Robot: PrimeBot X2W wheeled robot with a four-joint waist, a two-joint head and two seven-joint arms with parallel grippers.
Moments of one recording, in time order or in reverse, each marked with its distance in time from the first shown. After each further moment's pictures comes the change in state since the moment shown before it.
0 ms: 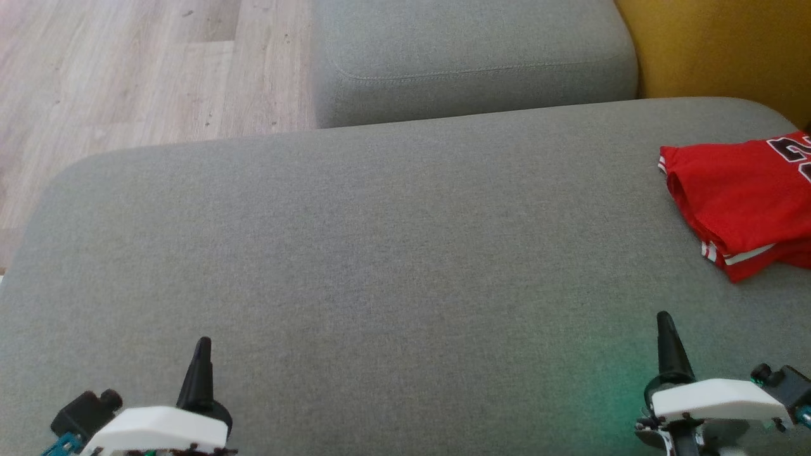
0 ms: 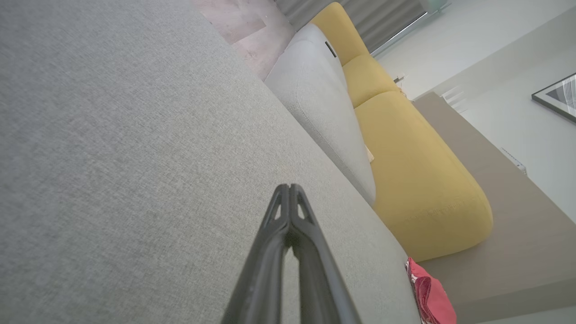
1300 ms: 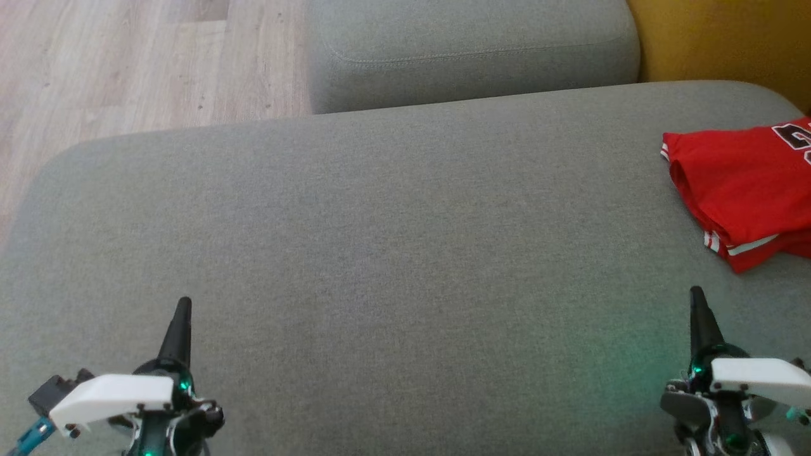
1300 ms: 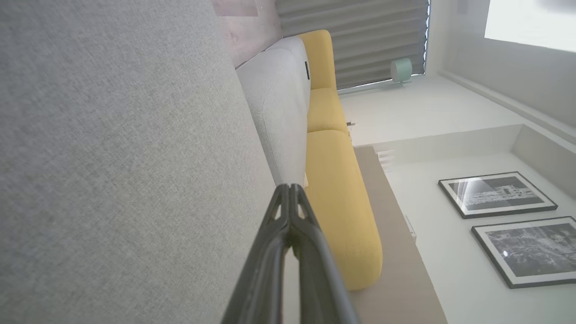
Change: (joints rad) left arm -0.111 0.000 0.071 0.051 -0.452 -0.062 0.105; right arm -0.043 0.000 -0.092 -0.047 0.418 0.000 0.110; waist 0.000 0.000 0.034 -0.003
